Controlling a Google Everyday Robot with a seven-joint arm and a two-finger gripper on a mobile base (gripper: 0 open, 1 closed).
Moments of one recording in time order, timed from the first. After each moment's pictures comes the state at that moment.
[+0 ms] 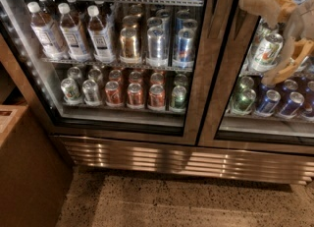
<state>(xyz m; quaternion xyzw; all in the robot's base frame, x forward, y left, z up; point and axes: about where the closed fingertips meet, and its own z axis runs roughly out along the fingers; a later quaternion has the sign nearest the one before) 0.483 -0.164 1.025 -0.59 0.49 0.36 0.53</state>
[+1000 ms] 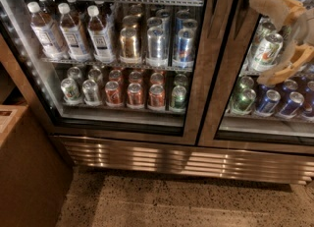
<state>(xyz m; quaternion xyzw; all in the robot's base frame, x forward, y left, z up) 0.486 -0.171 1.028 -0.55 0.49 0.34 0.58</state>
